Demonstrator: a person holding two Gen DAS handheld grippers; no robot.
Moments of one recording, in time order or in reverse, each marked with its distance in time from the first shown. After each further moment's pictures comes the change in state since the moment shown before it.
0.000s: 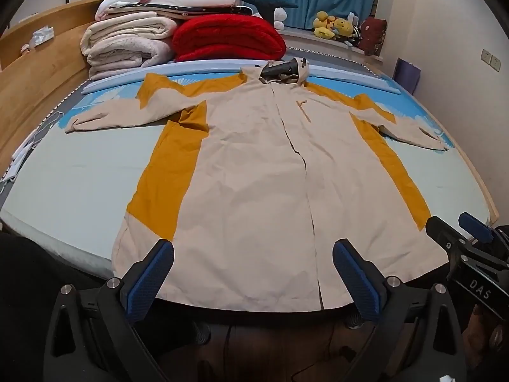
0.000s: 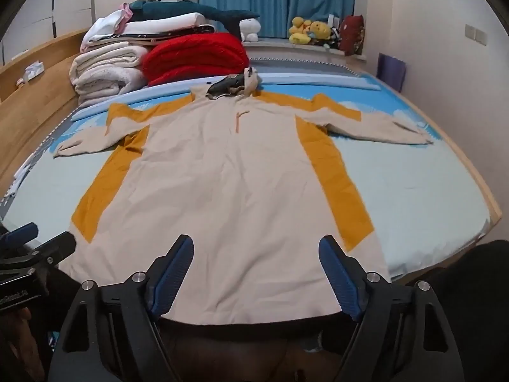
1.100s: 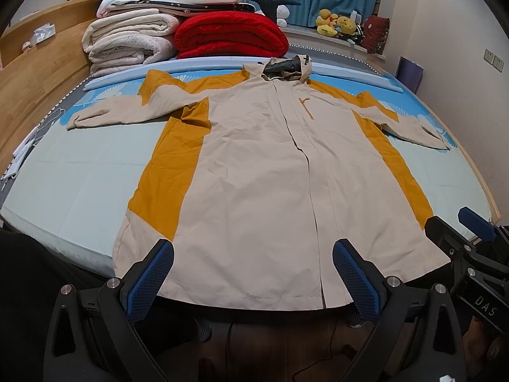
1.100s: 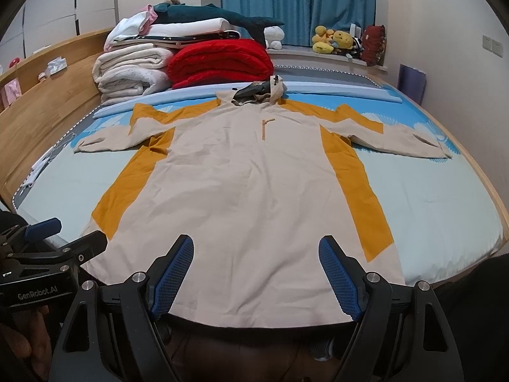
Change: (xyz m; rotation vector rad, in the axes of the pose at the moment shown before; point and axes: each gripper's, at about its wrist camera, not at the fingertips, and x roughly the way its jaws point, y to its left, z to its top) left arm 0.003 0.002 -0.003 0.003 0.006 0.007; right arm -0.011 0.023 0.005 -0.056 -0.048 0.081
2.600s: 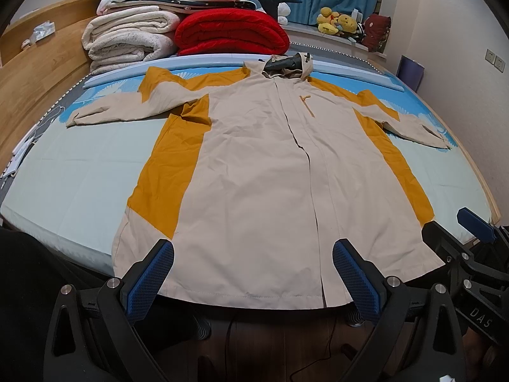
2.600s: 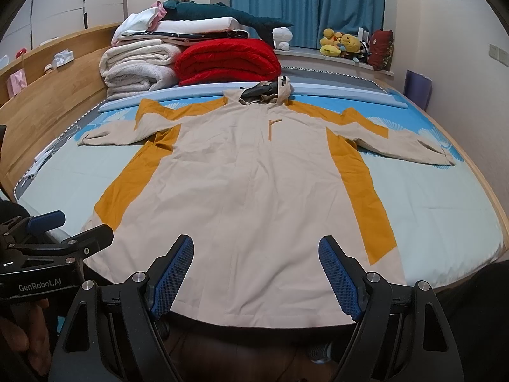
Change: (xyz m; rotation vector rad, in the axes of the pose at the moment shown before) left arm -0.001 0.001 0.000 -0.003 0.002 -0.002; right arm -0.002 0.014 -0.001 -0.029 -0.012 0.010
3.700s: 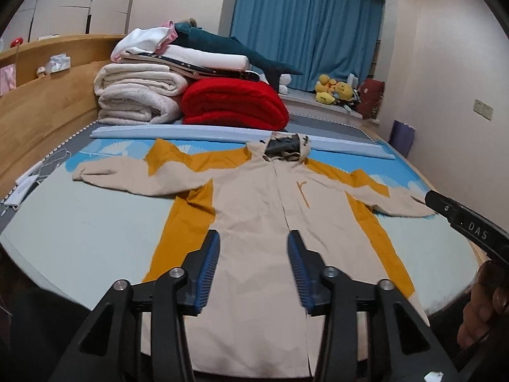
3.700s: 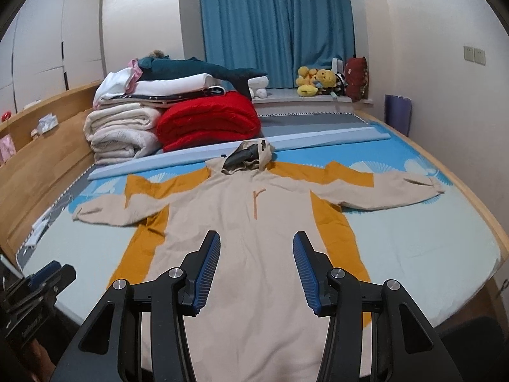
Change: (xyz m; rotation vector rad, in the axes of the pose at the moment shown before) left arm -0.058 0.022 0.080 -0.063 -0.288 -0.037; right arm -0.018 -0.026 0.124 0.112 -0.206 -0.017
